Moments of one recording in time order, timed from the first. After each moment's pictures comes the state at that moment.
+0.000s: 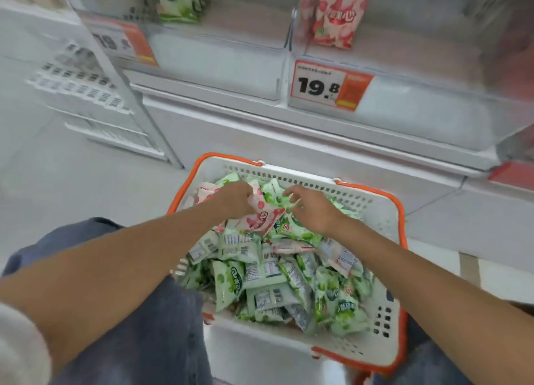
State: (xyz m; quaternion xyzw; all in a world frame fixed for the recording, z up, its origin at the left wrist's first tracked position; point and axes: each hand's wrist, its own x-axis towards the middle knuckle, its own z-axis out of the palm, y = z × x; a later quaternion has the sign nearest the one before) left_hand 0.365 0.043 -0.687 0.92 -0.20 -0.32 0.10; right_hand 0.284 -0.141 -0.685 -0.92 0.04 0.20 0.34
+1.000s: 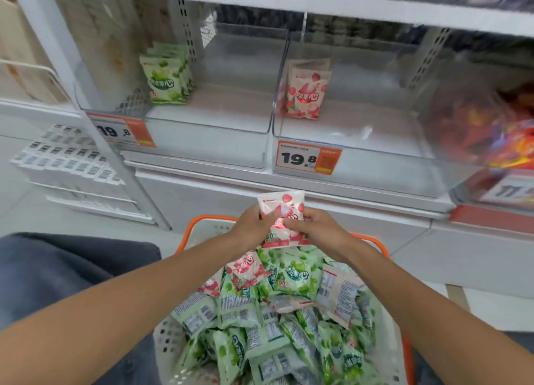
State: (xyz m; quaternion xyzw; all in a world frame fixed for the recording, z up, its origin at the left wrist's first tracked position) left_hand 0.378 -0.002 -0.633 0.80 -0.13 -0.31 0.51; right_hand 0.310 -0.159 -0.629 -0.70 0.17 0.11 0.69
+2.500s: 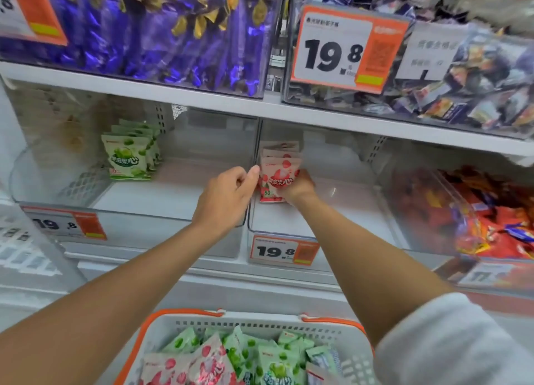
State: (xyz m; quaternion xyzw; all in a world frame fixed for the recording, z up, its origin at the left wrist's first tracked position) left_hand 0.510 -0.056 -0.516 0.83 -0.30 0.08 0.47; right_hand 0.535 -0.255 -0.556 -0.86 0.34 -0.11 0.36
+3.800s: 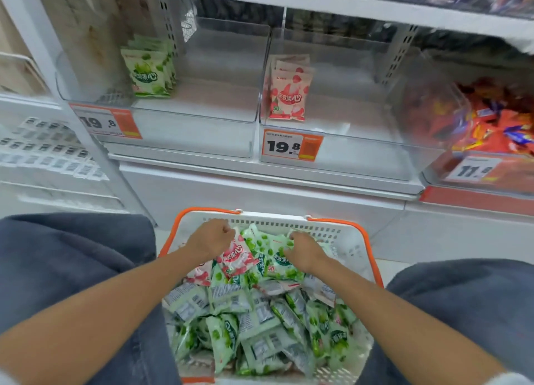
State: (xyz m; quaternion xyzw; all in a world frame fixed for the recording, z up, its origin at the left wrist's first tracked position) left_hand 0.386 0.060 -0.684 0.92 -0.20 -0.25 0.24; right_hand 0.275 -0.146 -0.700 -0.93 0.21 0.19 0.24
